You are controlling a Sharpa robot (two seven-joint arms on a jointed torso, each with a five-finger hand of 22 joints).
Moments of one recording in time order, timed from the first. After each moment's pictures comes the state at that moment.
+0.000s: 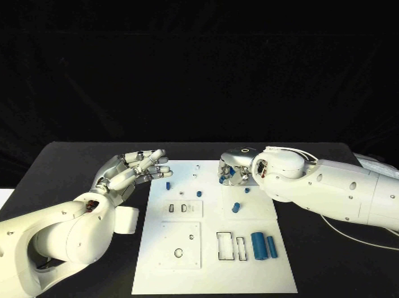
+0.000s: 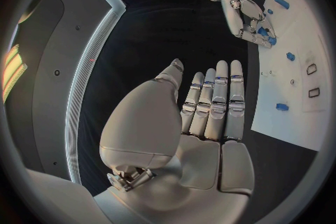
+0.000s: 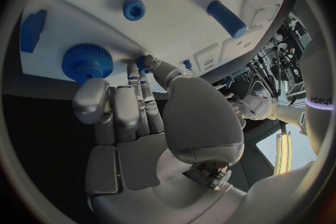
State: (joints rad) left arm 1.17 -0.96 -0.02 1.83 0.07 -0.46 0.48; left_hand 1.39 -0.05 0.14 0.17 0.05 0.96 0.22 0.13 0.07 1.05 0.16 0.12 0.08 1.11 0.11 0.19 0.18 0.17 0.97 0.22 0.25 0.10; right arm 1.24 -0.73 -0.03 1.39 -1.68 -0.11 -0.13; right_hand 1.27 -0.08 0.45 -0.07 0.14 1.14 0.12 0.08 0.08 1.23 0.07 0.07 0.07 1.46 -0.01 1.23 1.04 0.13 1.35 0.08 1.24 0.95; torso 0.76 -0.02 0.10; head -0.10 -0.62
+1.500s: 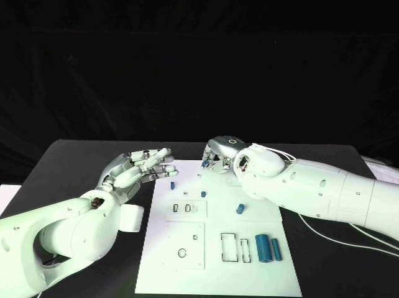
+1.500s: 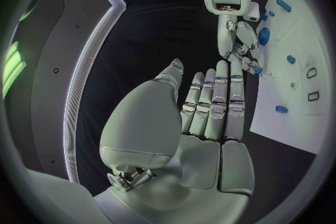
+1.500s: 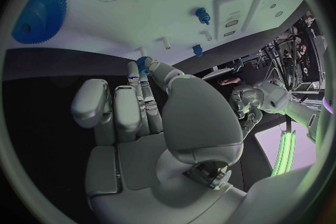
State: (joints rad) left arm 1.18 -0.96 -0.02 1.84 0.09 -0.46 0.47; left_hand 1.39 -0.05 0.14 0.17 0.05 0.96 0.22 0.13 0.07 1.05 0.16 0.11 0.08 1.11 0.11 0.19 0.19 0.17 0.97 0.22 0.25 0.10; right arm 1.25 -0.56 -0.03 1.26 -1.66 -0.32 -0.23; right_hand 1.28 -0.06 0.47 -0.05 0.09 1.15 0.13 0.07 0.09 1.24 0.06 0.07 0.07 1.46 -0.02 1.25 1.05 0.12 1.35 0.08 1.26 0.97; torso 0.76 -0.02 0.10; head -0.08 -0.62
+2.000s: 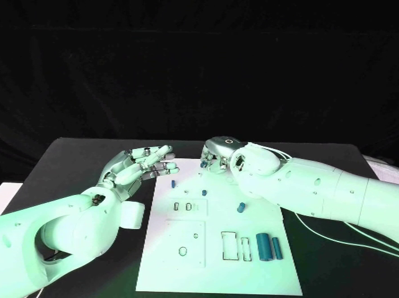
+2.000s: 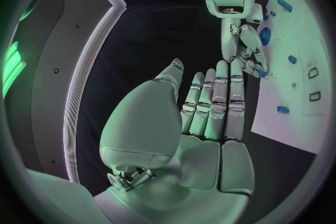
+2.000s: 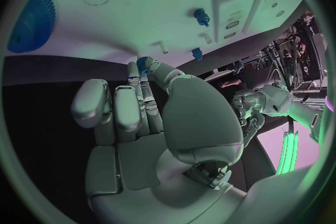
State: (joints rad) left arm 1.19 -0.96 -0.02 1.85 0.09 -0.46 0.47; left_hand 1.39 -0.05 0.14 0.16 0.05 0.96 0.22 0.13 0.07 1.05 0.16 0.11 0.08 1.11 0.11 0.18 0.19 0.17 0.97 0.22 0.25 0.10; right arm 1.25 -0.52 -0.03 1.24 -1.66 -0.28 -0.24; right_hand 1.28 -0.07 0.47 -0.04 0.09 1.15 0.13 0.07 0.09 1.24 0.06 0.07 0.07 1.46 -0.02 1.25 1.05 0.12 1.35 0.08 1.26 0.97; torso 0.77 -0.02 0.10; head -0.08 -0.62
